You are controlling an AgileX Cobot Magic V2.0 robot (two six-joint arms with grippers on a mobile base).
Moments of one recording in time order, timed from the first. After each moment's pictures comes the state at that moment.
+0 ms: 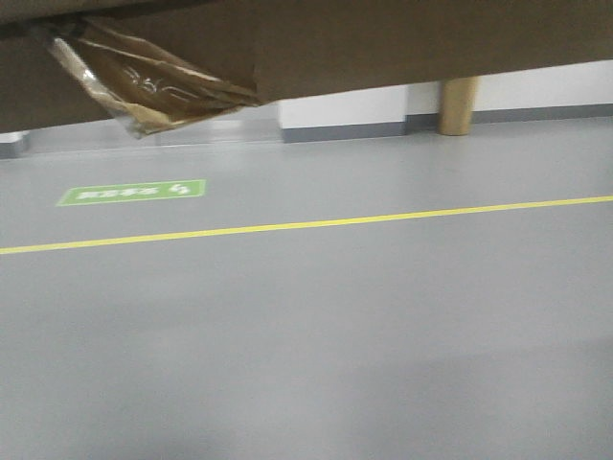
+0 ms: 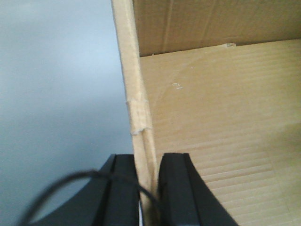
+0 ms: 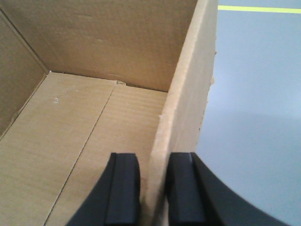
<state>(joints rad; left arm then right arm) -0.27 1.20 -1.61 0.09 1.22 -0.26 0.59 1.27 -1.71 -0.09 1.11 0.21</state>
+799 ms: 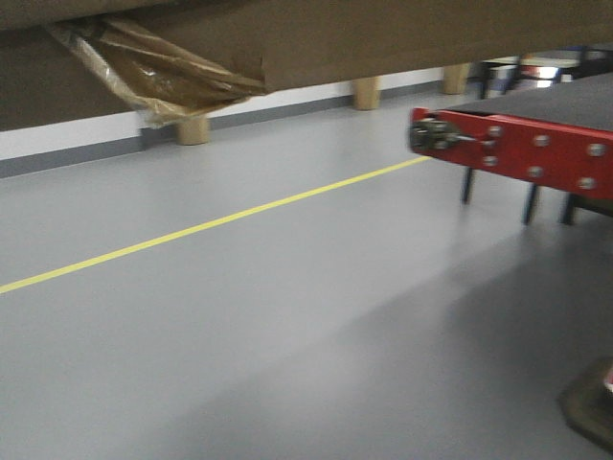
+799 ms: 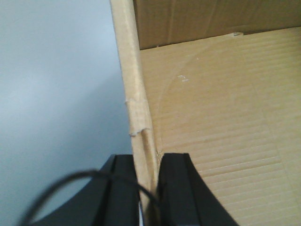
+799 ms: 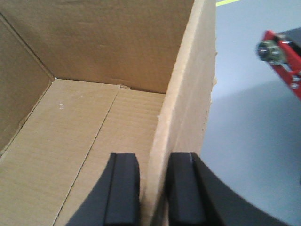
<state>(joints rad) -0.27 1.20 -1.61 0.13 1.22 -0.26 0.59 1.27 -1.71 -0.10 1.05 0.21</state>
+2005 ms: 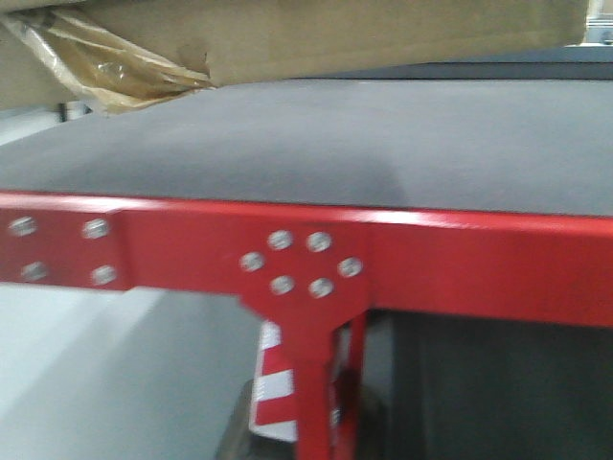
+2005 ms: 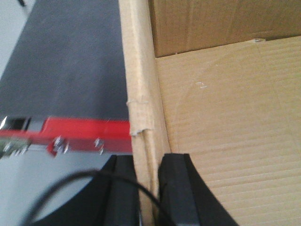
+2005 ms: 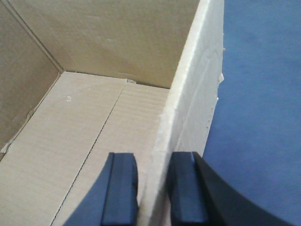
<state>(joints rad) -0.28 1.20 -1.61 0.26 1.19 -0.26 0.60 1.28 -1.71 -0.06 1.02 0.21</state>
